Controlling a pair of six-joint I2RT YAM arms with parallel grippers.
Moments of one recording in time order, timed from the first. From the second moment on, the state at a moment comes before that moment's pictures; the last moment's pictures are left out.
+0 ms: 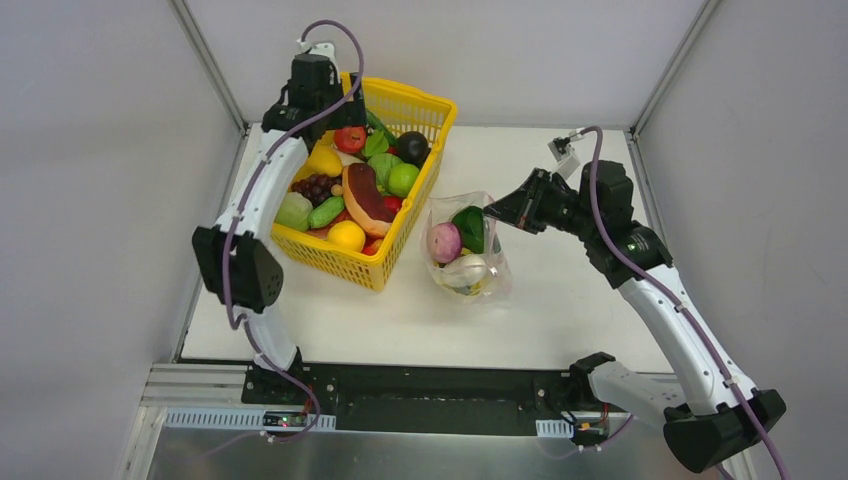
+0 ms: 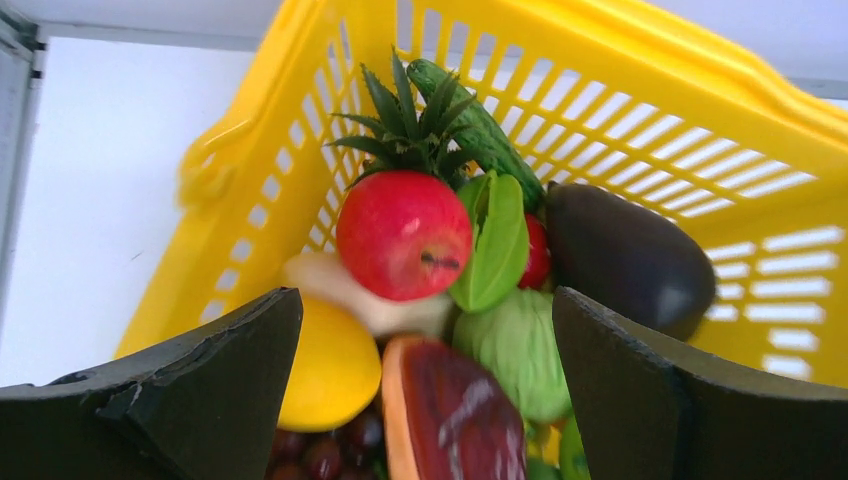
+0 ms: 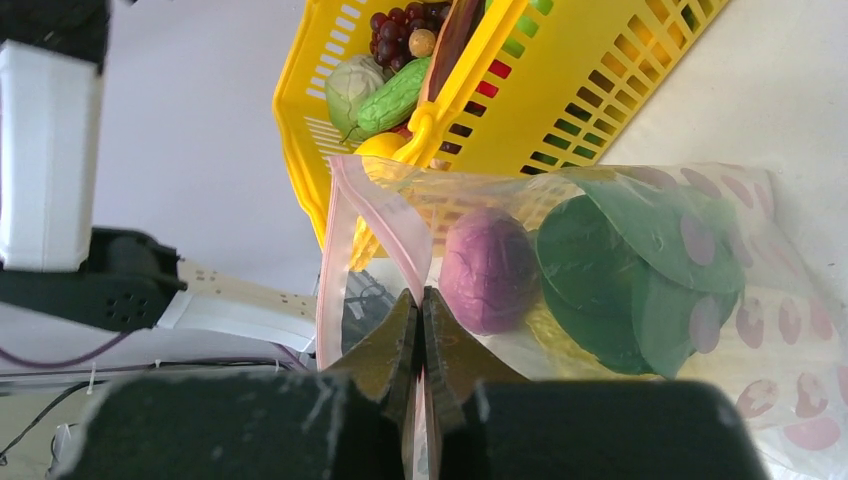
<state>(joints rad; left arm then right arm) -0.22 1.73 1.84 -0.57 -0.16 -0.21 0.42 1.01 1.12 -0.44 -0.49 0.76</state>
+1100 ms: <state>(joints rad) -0.26 2.12 2.03 -0.59 -0.34 -0.22 0.42 1.05 1.12 -0.43 -0.50 0.77</state>
